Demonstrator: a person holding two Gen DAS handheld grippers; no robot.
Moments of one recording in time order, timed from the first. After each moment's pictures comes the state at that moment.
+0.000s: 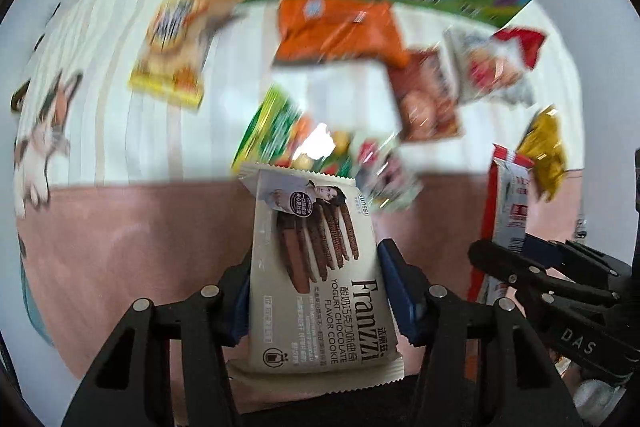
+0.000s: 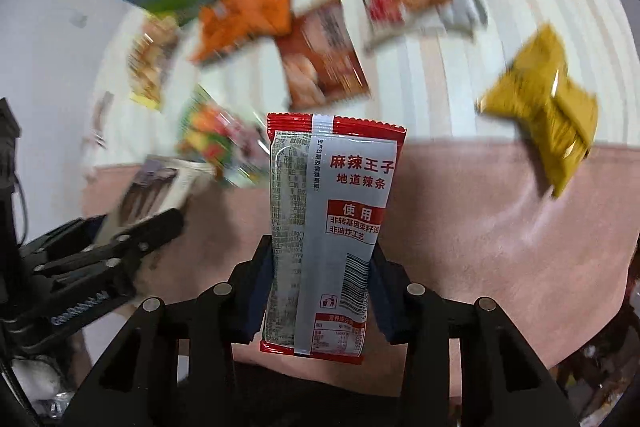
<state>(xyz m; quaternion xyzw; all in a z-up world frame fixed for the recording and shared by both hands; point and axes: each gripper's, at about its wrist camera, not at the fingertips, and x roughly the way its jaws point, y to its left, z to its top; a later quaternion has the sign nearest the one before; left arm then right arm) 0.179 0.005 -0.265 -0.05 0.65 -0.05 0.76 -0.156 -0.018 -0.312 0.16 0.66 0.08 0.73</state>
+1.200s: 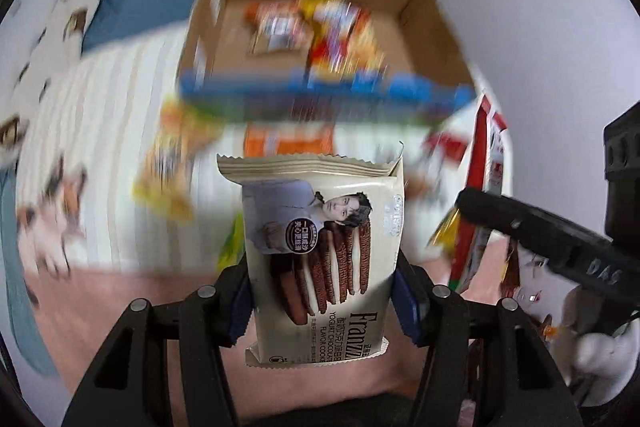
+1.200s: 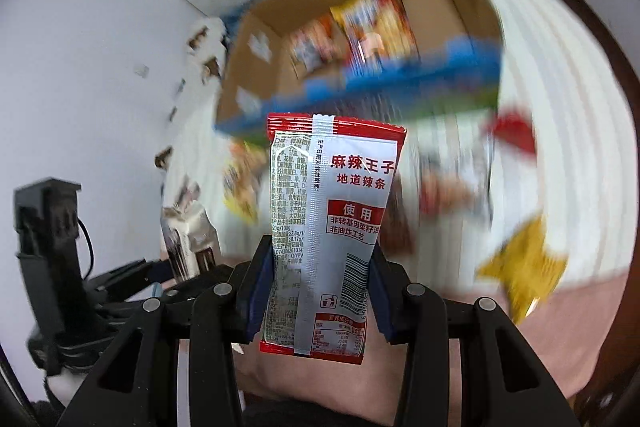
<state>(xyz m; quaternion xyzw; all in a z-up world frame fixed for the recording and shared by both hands) 0.258 0.026 -0.151 -0.10 0.59 -0.10 0.79 -0.053 -0.069 -0.184 0.20 0.56 0.14 0.79</state>
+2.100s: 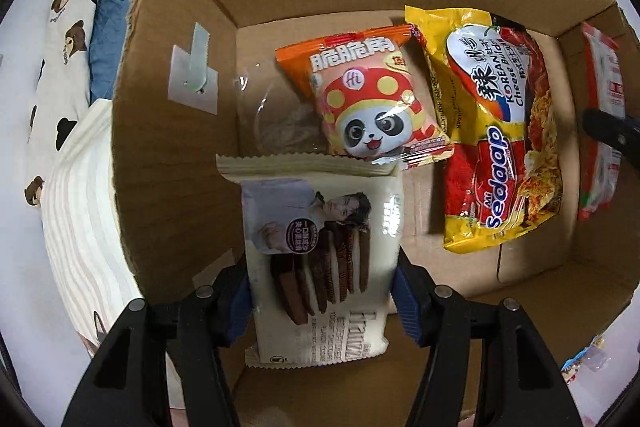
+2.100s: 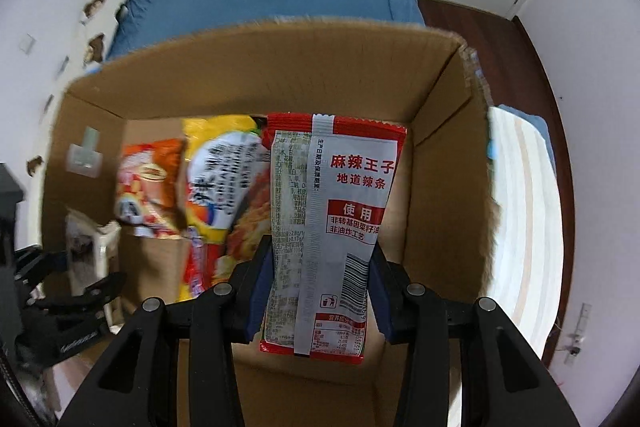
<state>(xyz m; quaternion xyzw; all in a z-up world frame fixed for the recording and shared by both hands) 0.487 0.066 -0.278 0.00 0.71 -0.01 0.71 0.230 -0.102 -0.272 0.01 0.66 0.00 0.75</state>
